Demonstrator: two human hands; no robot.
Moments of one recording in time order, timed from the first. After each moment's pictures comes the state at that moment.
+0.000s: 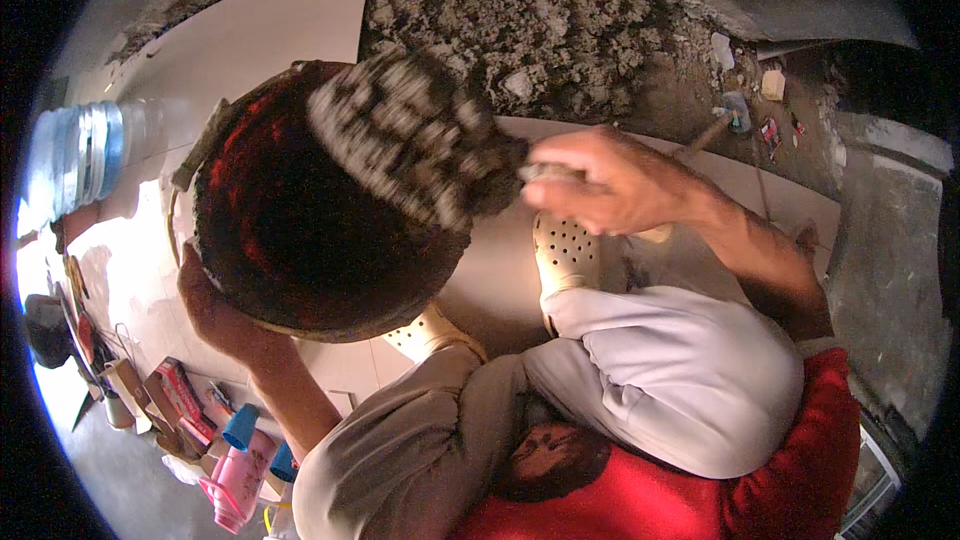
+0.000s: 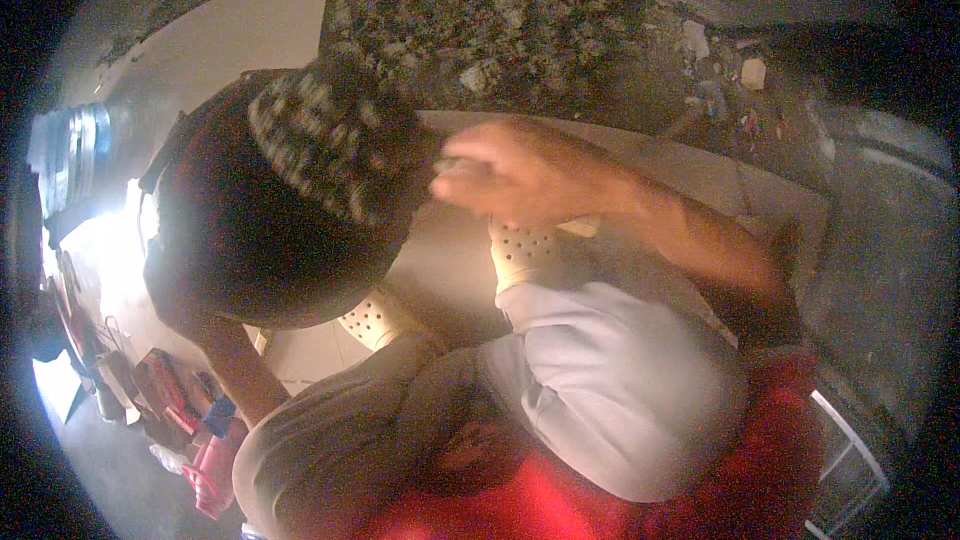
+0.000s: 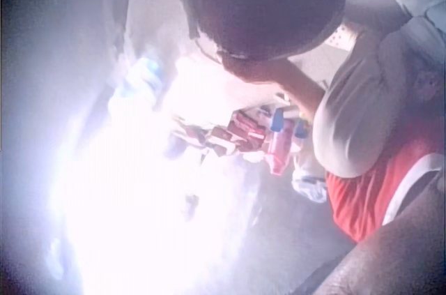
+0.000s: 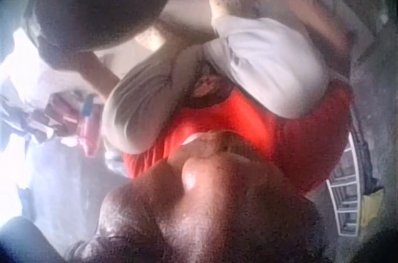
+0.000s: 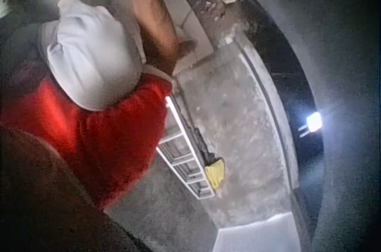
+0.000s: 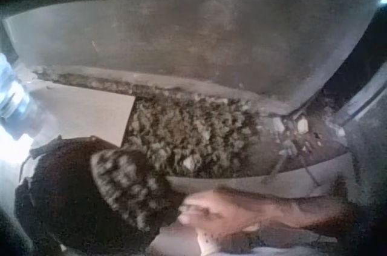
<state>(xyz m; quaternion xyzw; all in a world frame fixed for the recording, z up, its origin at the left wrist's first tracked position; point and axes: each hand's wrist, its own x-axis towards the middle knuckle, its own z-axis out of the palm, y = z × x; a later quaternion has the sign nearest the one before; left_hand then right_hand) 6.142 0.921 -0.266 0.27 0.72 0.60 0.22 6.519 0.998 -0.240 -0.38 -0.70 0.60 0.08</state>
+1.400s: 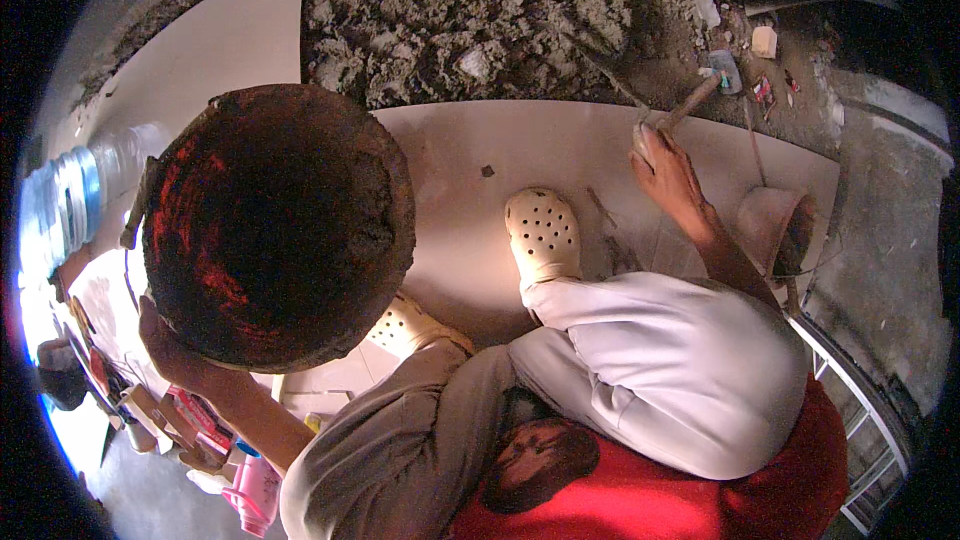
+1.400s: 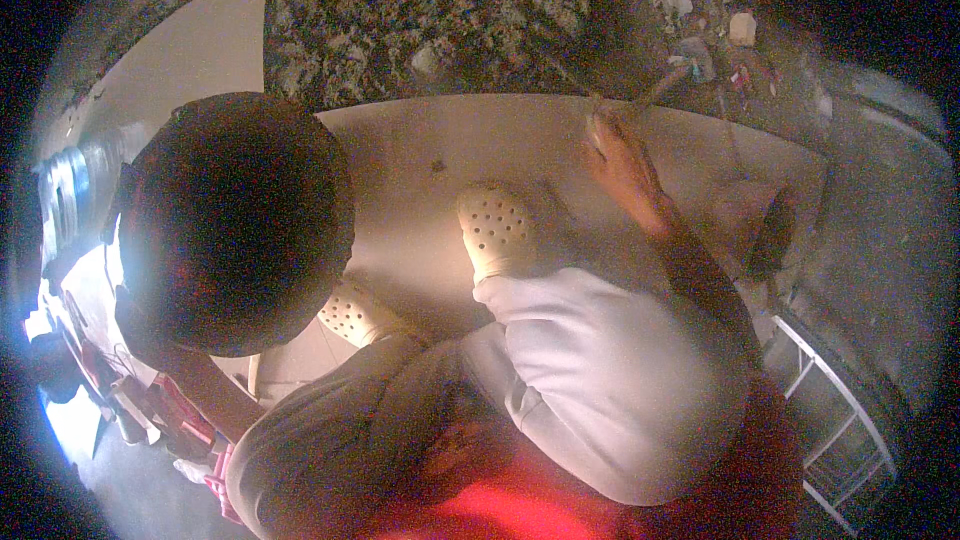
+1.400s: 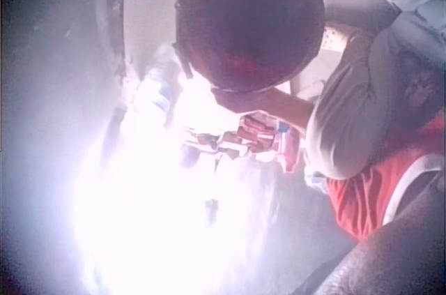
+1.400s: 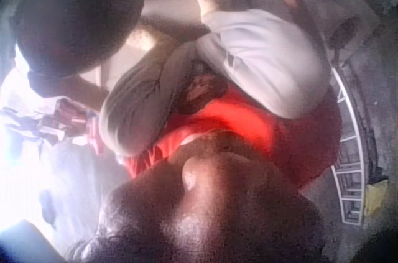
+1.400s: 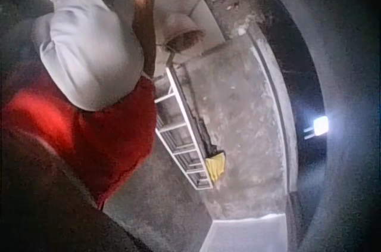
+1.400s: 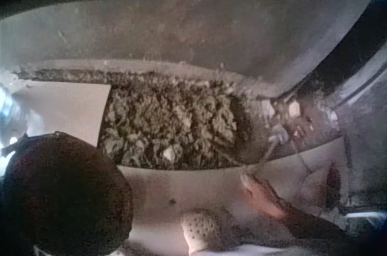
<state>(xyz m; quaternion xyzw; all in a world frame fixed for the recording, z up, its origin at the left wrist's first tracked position) 6.099 0.927 -0.265 0.37 0.80 0.45 0.11 6.705 0.901 -0.386 -0.69 -0.70 0.20 0.06</state>
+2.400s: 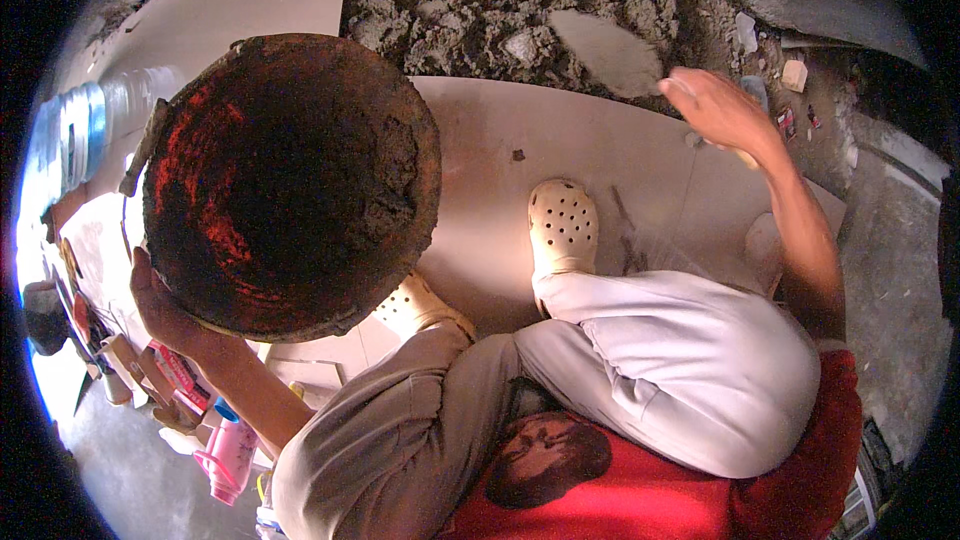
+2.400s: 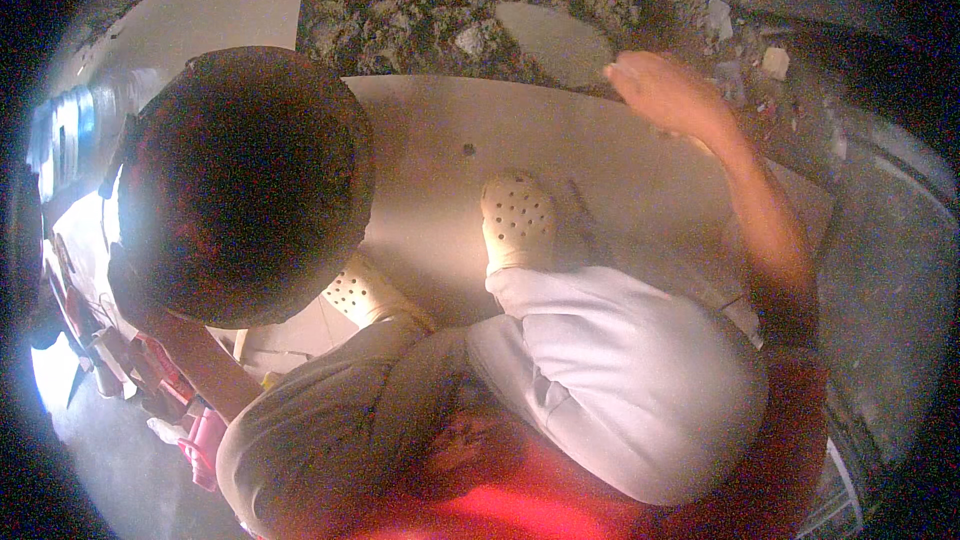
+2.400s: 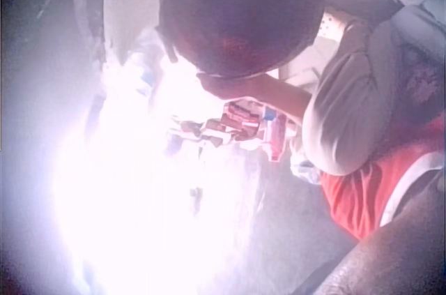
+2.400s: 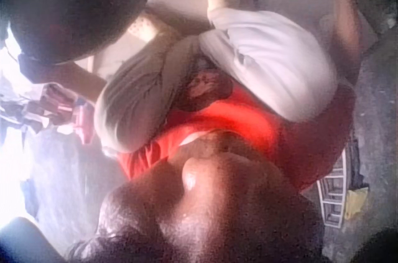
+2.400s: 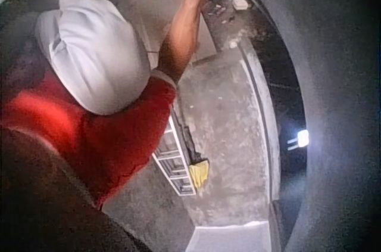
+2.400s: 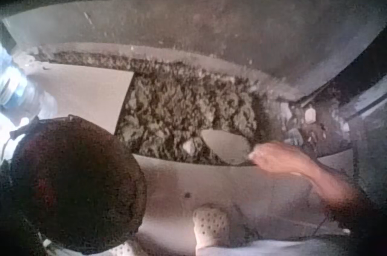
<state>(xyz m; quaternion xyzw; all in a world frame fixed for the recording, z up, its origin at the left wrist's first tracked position) 6.053 0.908 -0.277 0.20 0.54 0.68 0.45 6.660 1.037 -0.296 -0.65 -0.64 0.36 -0.21</state>
